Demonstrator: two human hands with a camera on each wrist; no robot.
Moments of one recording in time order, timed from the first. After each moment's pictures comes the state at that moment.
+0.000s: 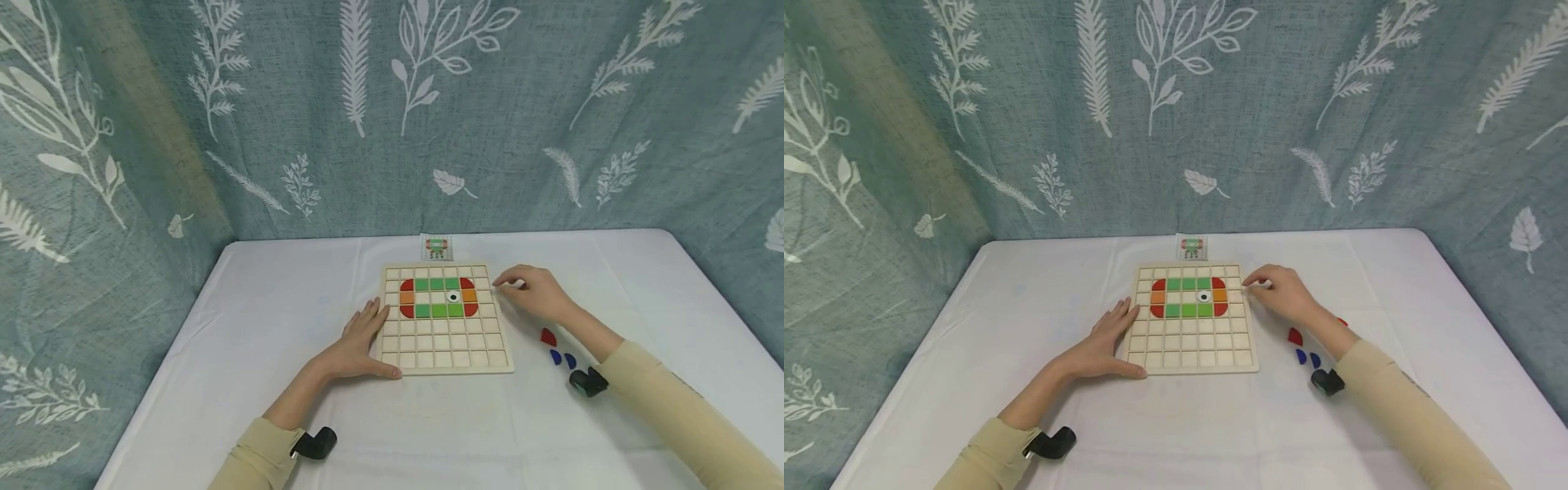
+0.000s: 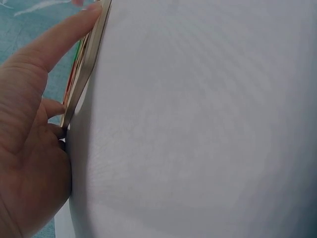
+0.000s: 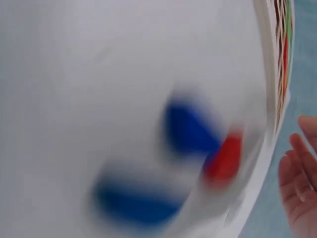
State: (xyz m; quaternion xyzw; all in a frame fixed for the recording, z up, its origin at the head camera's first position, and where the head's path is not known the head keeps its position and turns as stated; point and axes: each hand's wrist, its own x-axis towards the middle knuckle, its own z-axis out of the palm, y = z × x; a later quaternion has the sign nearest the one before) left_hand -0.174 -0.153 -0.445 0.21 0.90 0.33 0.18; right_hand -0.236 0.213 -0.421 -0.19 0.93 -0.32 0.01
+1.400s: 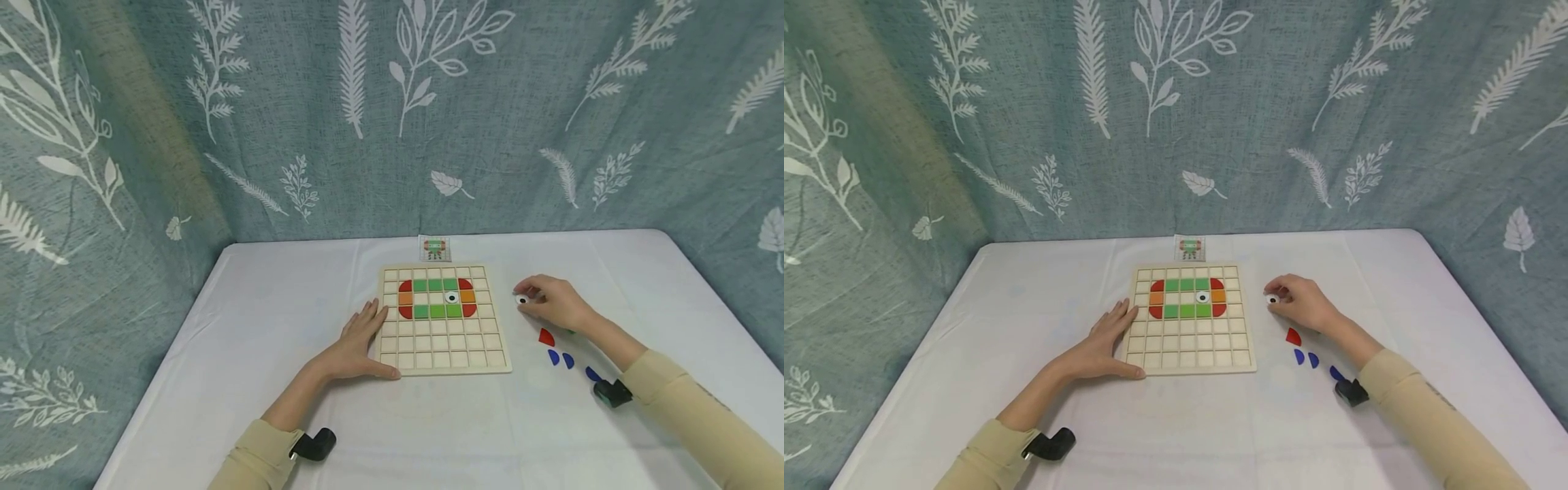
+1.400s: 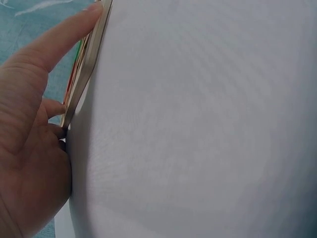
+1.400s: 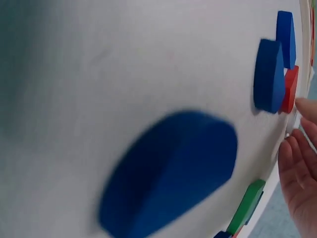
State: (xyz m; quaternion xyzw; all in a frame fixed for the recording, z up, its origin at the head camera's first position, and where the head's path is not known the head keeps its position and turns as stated) left_hand -0.174 -0.154 -0.447 0.22 0.90 0.32 0.17; right_hand -0.224 0.250 -0.435 -0.20 0.94 -0.29 0.01
